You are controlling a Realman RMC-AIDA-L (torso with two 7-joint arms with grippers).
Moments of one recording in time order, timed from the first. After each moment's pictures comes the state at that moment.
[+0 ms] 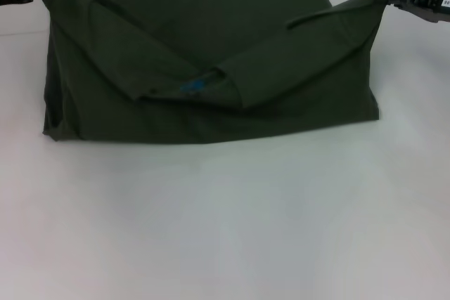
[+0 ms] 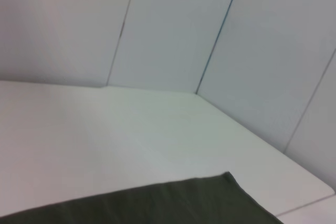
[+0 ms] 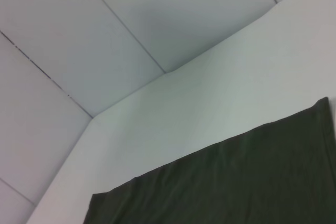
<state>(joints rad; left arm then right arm) -0.85 -1.93 0.29 0.57 2.24 1.24 -1.77 0.70 1.92 -0.22 -0.53 -2.20 -1.19 2.02</state>
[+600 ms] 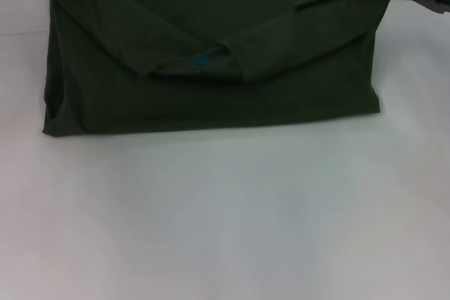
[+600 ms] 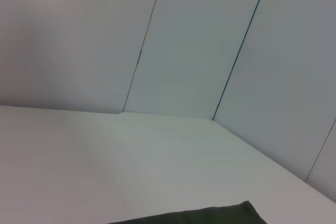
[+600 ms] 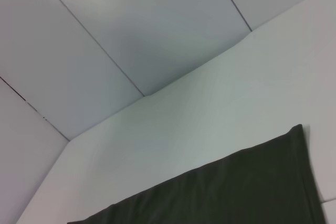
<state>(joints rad) -0.86 -1.95 0.31 0.52 2.13 1.13 -1.69 0.71 1.93 -0.24 -0.53 -2.15 -1.10 2.01</state>
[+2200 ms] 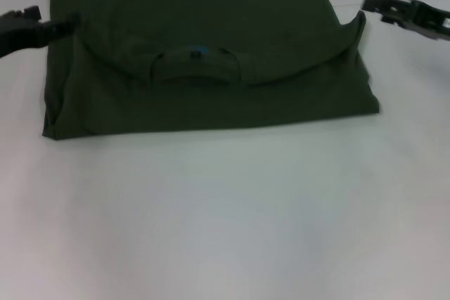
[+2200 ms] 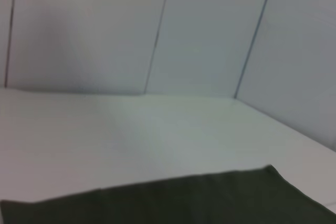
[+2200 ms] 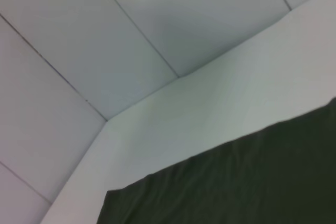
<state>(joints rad) -0.67 -2.11 0.49 0.73 2.03 1.07 -1.63 0.61 1.96 -0.31 -0.57 -2.06 -1.26 1.97</state>
